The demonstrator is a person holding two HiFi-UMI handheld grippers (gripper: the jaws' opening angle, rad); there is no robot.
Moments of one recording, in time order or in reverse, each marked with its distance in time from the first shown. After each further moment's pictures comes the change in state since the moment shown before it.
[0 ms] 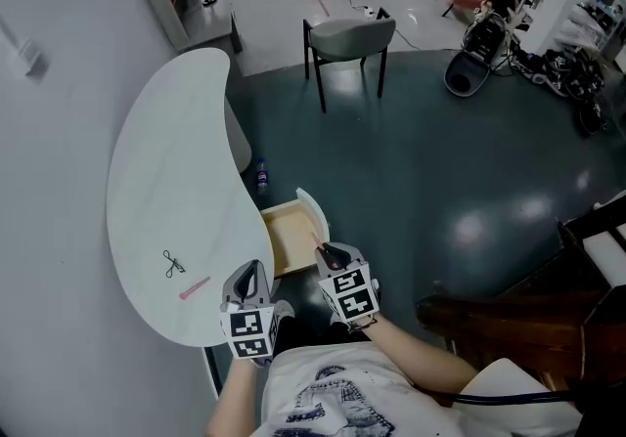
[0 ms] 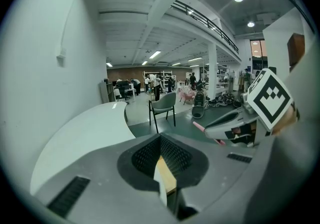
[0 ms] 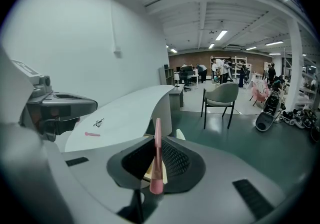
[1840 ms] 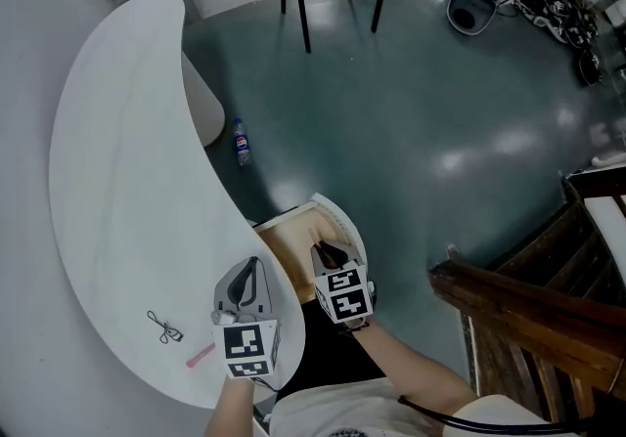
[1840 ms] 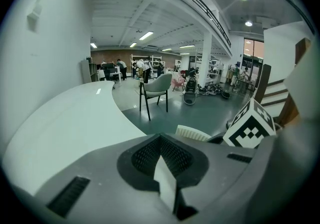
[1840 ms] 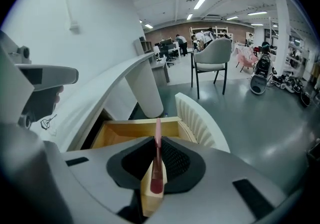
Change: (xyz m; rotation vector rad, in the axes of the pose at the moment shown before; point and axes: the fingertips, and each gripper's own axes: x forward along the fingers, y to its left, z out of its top) left arm 0.190 0.090 -0.053 0.014 0.178 -0.175; right arm 0.233 -0.030 -0.085 0.263 0.249 -0.102
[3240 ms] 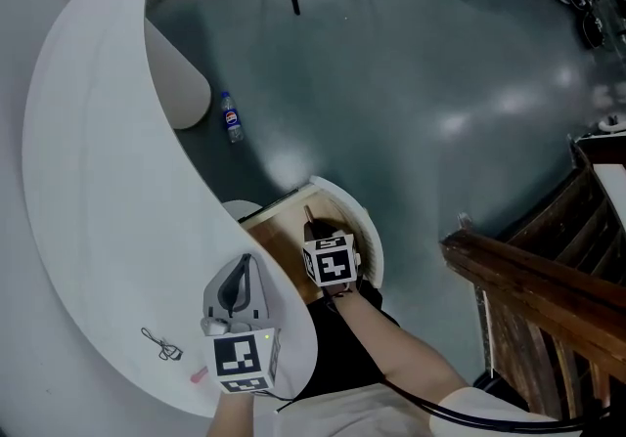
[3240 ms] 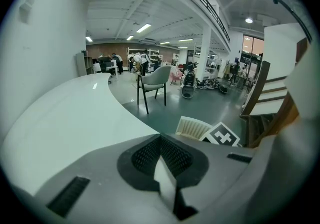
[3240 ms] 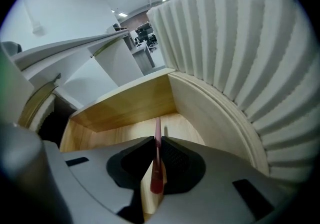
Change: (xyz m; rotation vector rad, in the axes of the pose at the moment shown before) left arm 0.035 0.012 -0.023 0.008 0.075 -0.029; right arm 0.112 -0.022 -0.059 0.228 0.155 -0.053
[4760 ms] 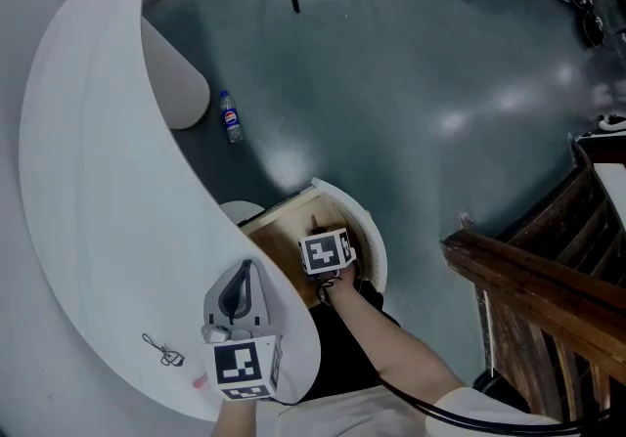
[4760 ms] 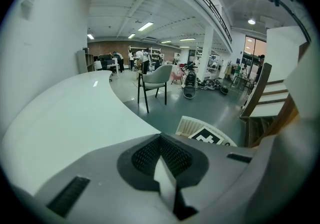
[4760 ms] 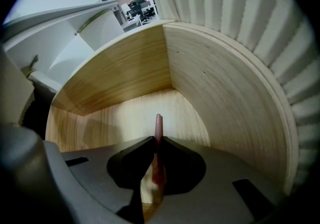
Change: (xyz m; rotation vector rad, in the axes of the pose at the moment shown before) left arm 0.003 0.003 -0.001 -0.022 0.018 -0.002; right arm 0.023 -0.014 -0.030 -0.013 0.261 -0.080
